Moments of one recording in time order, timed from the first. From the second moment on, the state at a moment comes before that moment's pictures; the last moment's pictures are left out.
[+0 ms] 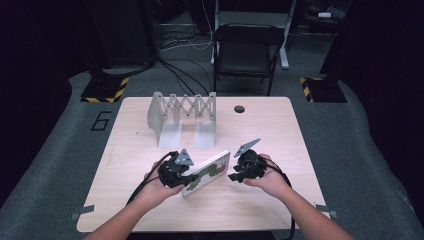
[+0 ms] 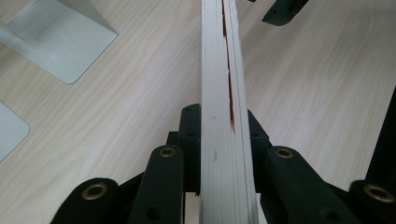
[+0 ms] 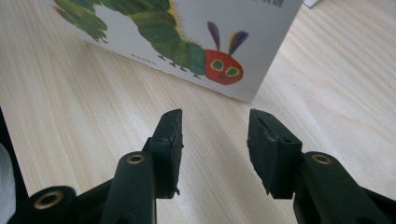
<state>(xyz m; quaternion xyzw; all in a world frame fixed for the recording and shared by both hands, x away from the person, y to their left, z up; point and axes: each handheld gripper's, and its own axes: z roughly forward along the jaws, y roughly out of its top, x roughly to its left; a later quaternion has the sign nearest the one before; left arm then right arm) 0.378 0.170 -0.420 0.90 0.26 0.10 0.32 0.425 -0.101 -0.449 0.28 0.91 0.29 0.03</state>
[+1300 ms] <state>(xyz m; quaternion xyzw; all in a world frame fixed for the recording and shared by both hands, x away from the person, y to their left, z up) 0.390 0.230 -0.394 0.87 0.33 0.14 0.34 0.427 -0.096 -0.451 0.29 0.91 0.30 0.03</state>
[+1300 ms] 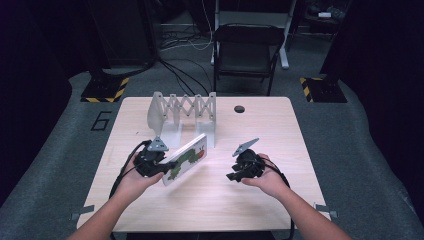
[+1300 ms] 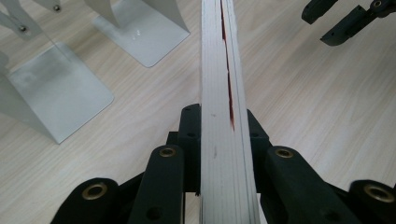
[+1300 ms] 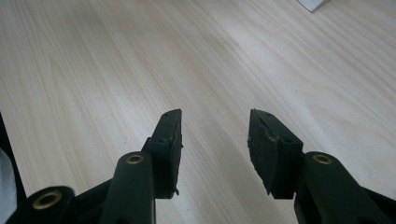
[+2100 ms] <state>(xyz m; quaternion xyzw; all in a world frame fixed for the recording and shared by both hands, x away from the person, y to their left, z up) 0.393 0.253 -0.383 0.86 0.35 0.15 0.34 0.434 -0.092 -0.454 0.29 0.91 0.31 0.03</state>
